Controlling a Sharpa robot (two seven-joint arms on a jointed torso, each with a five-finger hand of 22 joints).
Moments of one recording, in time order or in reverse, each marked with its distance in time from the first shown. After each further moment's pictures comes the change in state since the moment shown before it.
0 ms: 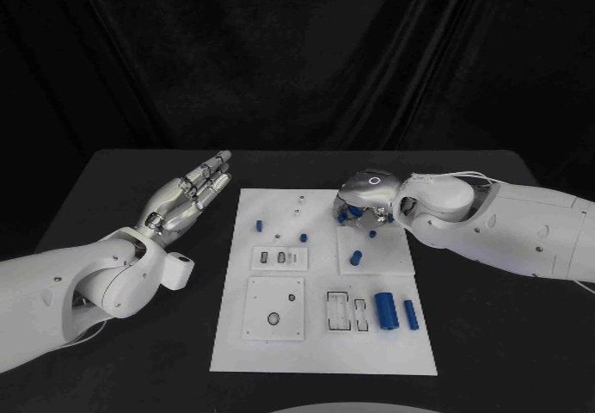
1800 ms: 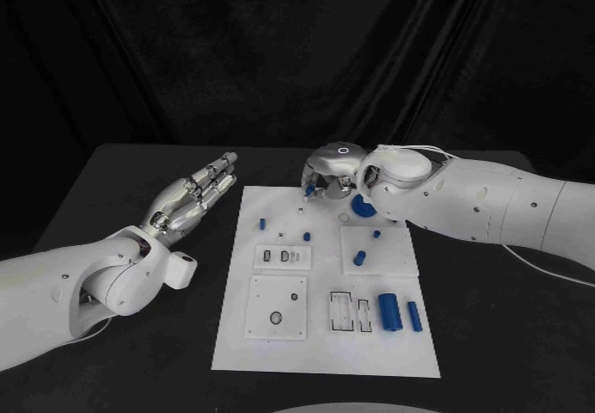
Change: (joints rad) left arm 0.000 0.032 0.000 -0.031 -0.001 0.041 0.000; left_hand 0.024 0.008 0.014 -0.008 0.020 0.018 0.018 0.004 0.003 -0.001 0.014 0.000 0.000 0.000 0.022 0.000 0.000 0.000 0.000 0.028 0.000 0.000; right arm 0.055 0.230 -0.003 -0.230 0.191 -0.050 0.016; right_hand 0.010 -0.005 0.007 0.032 -0.069 -0.003 0.000 -0.024 0.052 0.030 -0.009 -0.032 -0.002 0.008 -0.006 0.013 0.027 -0.009 0.011 -0.011 0.024 0.055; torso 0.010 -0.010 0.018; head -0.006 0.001
